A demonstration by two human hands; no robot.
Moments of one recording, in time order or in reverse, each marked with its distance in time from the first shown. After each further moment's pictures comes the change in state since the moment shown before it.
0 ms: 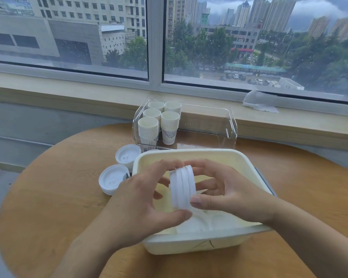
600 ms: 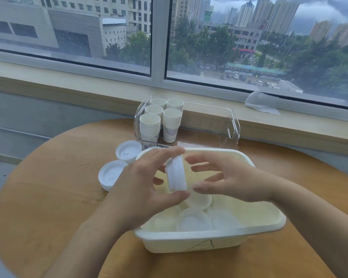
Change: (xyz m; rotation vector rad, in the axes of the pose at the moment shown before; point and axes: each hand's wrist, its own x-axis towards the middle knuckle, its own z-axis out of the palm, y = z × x) left_hand 0.016 -0.016 0.003 -0.037 0.113 -0.005; right_hand 0.027 -0.002 -0.026 -0.391 -0.042 0.071
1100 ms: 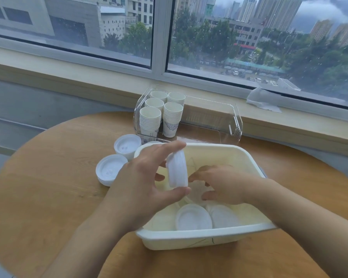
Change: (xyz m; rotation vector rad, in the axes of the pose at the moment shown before) left_hand -0.004 -0.007 0.005 -0.005 0.037 -0.014; right_hand 0.036 0.035 0.017 -0.837 -0.258 0.097
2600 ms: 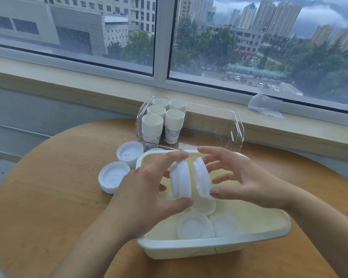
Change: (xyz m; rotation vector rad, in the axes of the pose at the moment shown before) left_hand 0.003 0.002 -0.001 0.071 -0.063 -0.004; right_hand -0.051 0.008 -0.021 0.927 0.357 -0.220
